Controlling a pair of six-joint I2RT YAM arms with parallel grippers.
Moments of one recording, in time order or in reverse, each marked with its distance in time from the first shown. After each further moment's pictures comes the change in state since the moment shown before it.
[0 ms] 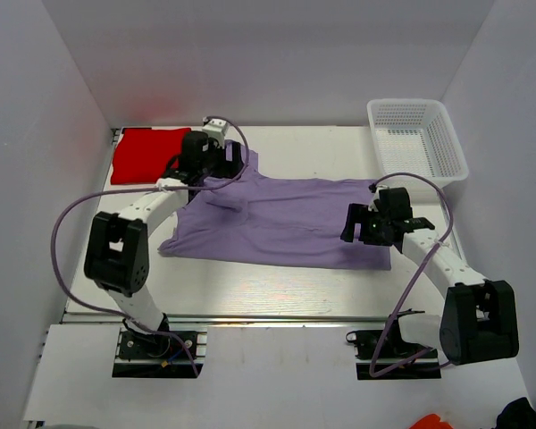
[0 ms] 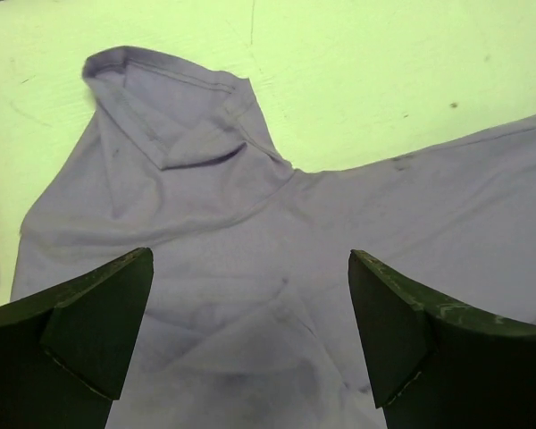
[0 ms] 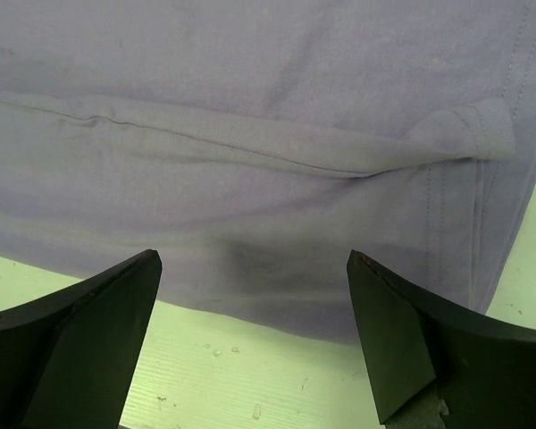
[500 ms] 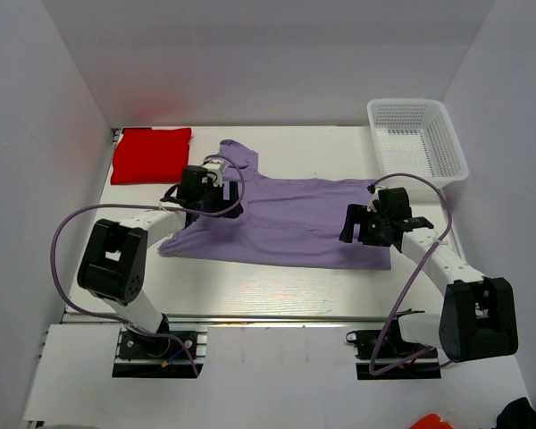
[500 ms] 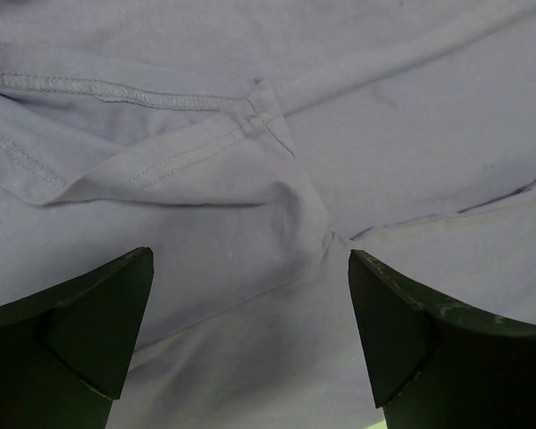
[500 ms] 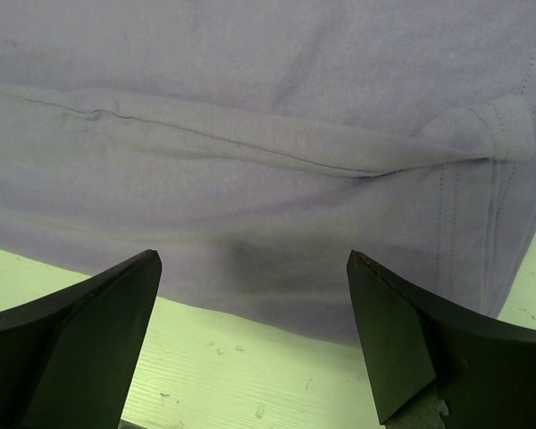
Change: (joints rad) left arm 0.002 -0.118 -0.323 -0.054 0.101 -0.114; right arm 0.000 0.005 0.000 0.001 -0.023 -0.001
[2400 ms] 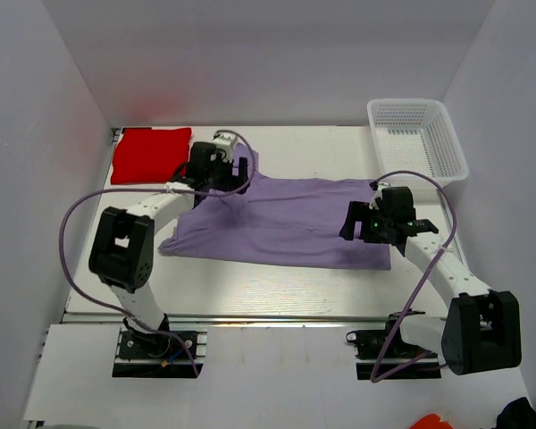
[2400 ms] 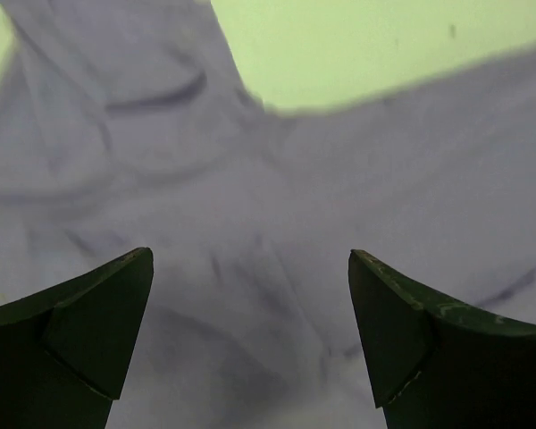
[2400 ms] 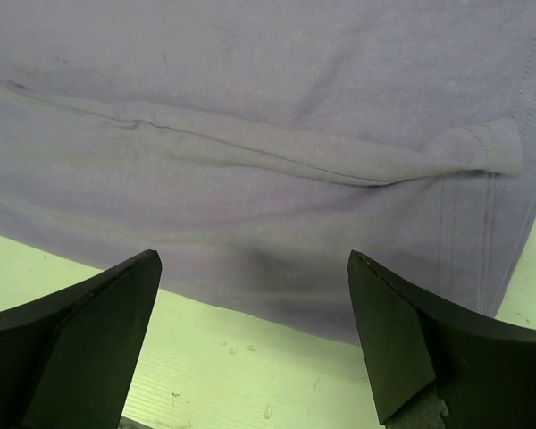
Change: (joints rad) left arm -0.028 0.167 0.338 -0.002 -0.074 0.109; right arm 0.000 -0.067 0.000 0.003 -0.010 0.000
